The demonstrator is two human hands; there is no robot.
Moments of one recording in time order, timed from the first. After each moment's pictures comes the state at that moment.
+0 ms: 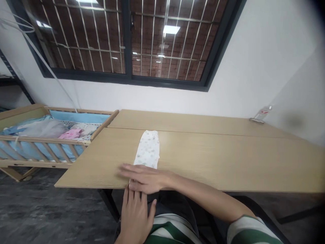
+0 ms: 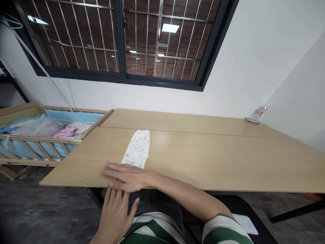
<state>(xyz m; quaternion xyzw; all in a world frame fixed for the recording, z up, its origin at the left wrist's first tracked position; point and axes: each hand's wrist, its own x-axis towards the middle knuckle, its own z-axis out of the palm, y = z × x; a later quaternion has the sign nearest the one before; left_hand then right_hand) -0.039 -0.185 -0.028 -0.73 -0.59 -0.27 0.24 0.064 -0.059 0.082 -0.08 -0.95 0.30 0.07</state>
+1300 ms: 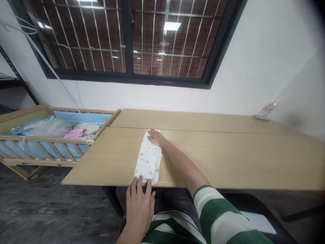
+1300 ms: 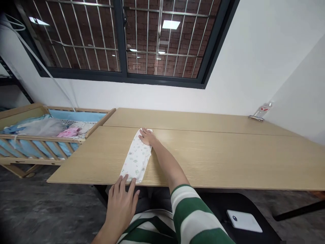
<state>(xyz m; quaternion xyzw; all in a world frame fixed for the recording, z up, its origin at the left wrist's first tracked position) -0.037 -0.181 -0.026 -0.71 -0.63 -0.25 0.18 0.075 0.167 0.011 -0.45 -0.88 0.09 0.10</state>
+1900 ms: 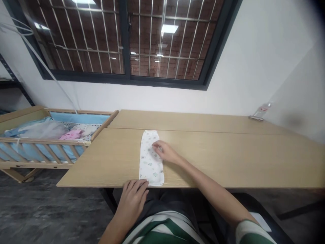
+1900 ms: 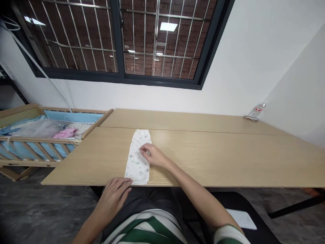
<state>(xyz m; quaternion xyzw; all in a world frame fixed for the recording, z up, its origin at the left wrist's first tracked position) -0.070 -0.165 -0.015 -0.80 -0.51 -0.32 0.07 0.129 0.026 0.062 -0.34 -0.88 0.18 0.29</state>
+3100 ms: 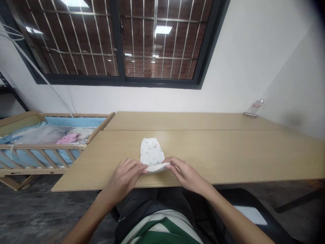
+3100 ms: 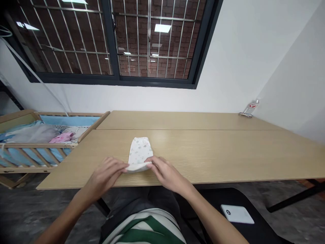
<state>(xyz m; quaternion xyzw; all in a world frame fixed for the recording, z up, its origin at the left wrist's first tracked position) -0.090 -0.128 0.089 -0.86 -0.32 -0.39 0.04 0.189 -0.109 0.114 -0.36 -0.85 0.25 0.30</state>
